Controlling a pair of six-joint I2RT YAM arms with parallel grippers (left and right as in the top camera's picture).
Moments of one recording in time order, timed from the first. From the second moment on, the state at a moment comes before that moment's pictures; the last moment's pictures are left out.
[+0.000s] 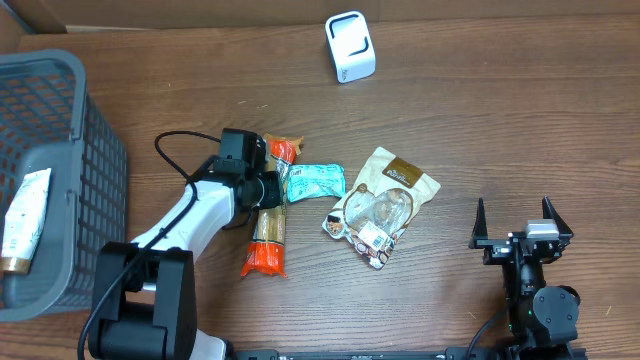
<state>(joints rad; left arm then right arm) -0.14 1.67 0.89 -0.43 0.16 -0.27 0.16 0.01 0.02 -0.02 0.17 -0.11</state>
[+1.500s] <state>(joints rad) 0.73 1.43 1.43 -0.70 -0.05 -0.20 0.16 0.01 0.02 -0.02 0.17 -0.11</state>
